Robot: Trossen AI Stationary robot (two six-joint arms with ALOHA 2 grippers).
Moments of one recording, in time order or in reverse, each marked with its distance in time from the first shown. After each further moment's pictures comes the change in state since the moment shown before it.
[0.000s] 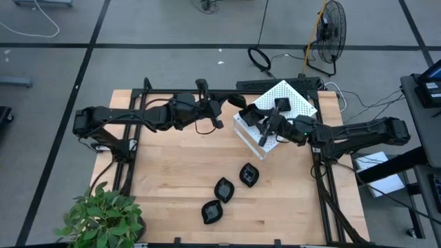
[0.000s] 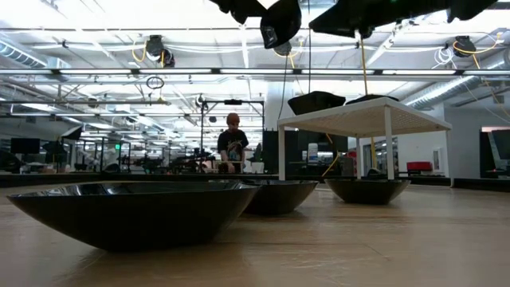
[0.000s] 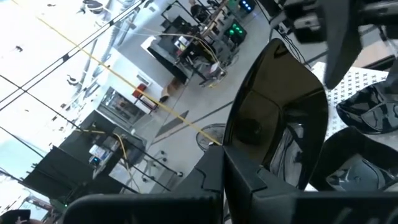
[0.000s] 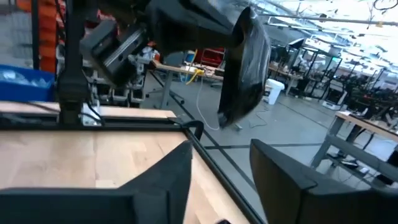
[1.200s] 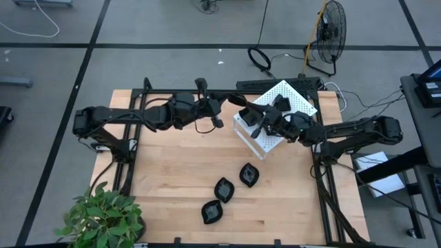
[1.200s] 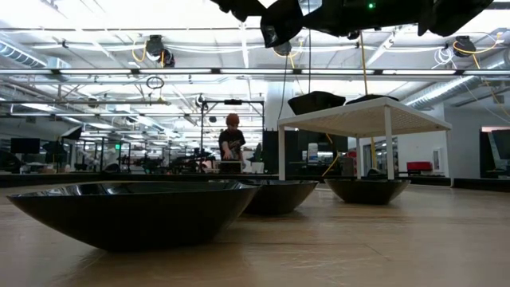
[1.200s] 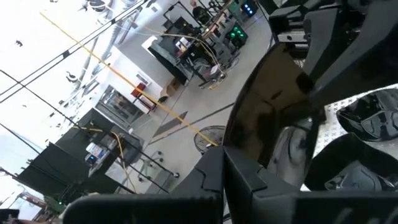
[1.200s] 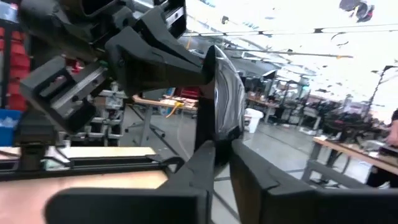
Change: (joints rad) left arm 0.000 0.000 0.000 0.005 0.009 -0.032; right arm -0.065 0.154 0.000 0.360 -0.022 -0.081
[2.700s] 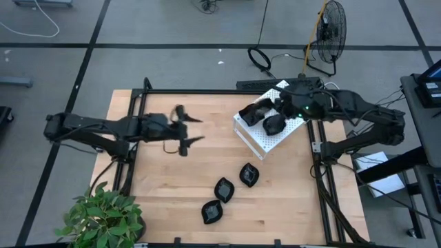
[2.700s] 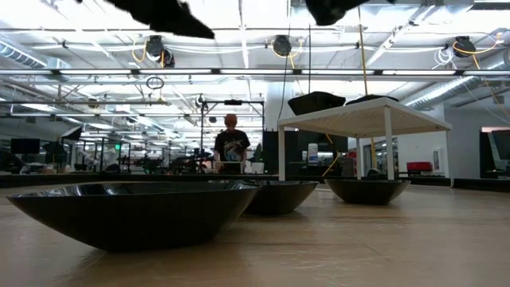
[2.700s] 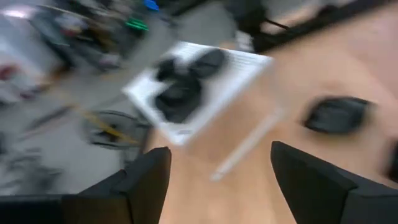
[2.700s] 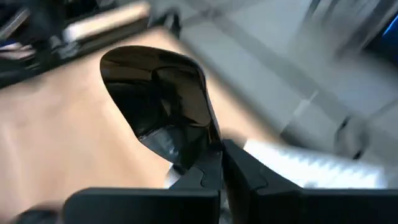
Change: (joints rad) left arm -0.113 -0.418 -0.450 -0.256 0.265 -0.329; right arm -0.011 -0.020 0.889 -1.837 -0.017 0.693
